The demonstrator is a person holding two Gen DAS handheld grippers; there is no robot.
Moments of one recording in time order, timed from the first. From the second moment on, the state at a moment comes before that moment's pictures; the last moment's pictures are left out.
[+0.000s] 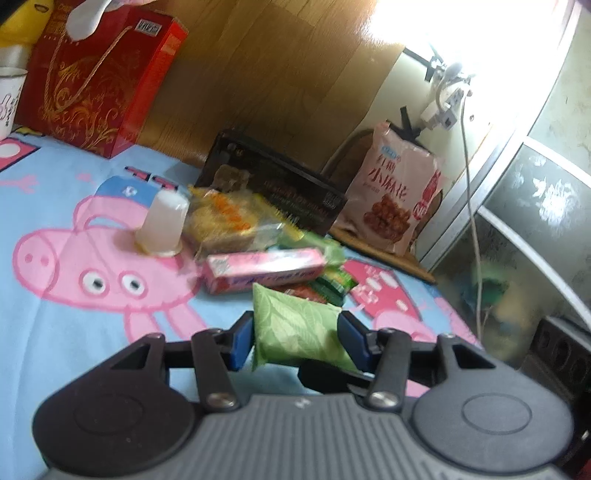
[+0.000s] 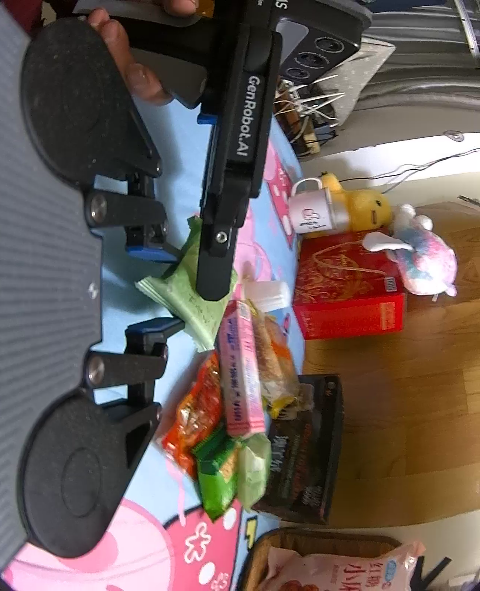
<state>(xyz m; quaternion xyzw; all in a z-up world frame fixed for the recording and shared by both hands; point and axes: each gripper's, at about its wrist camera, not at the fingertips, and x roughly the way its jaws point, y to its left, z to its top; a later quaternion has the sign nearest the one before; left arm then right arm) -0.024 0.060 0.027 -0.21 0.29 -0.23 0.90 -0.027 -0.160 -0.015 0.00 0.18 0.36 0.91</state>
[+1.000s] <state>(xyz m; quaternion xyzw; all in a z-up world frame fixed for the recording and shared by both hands) 0.269 -0.022 0.075 -0.15 0.39 -0.20 0.89 0.240 -0.180 0.065 -0.06 0.26 0.27 0.93</state>
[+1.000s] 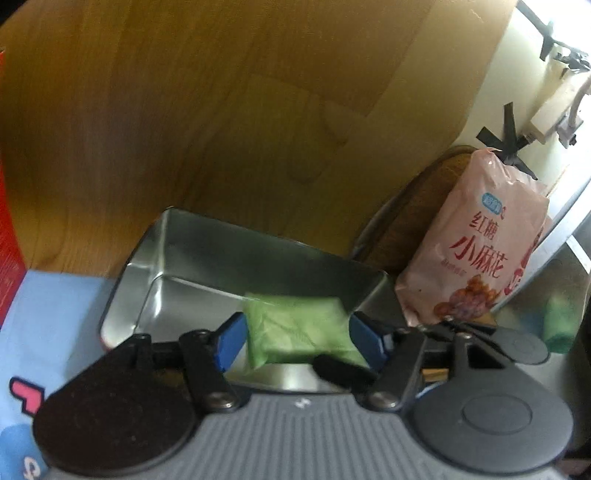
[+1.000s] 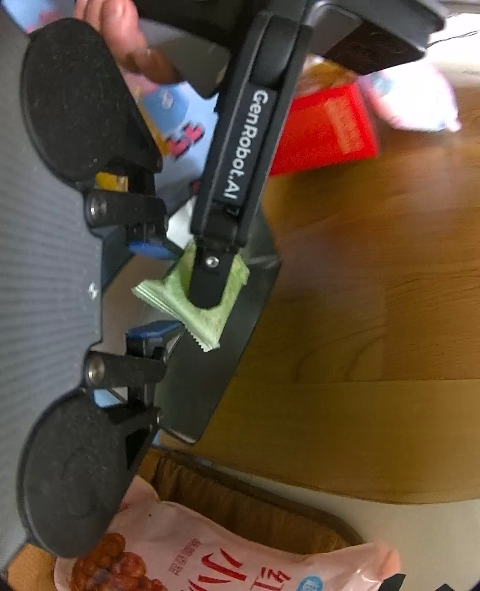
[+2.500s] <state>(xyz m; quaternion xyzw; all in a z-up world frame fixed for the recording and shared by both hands) 0.073 0.141 0.014 -0.33 0.25 -0.15 0.90 0.061 -0.211 0.026 0.19 0.28 0.33 0.88</state>
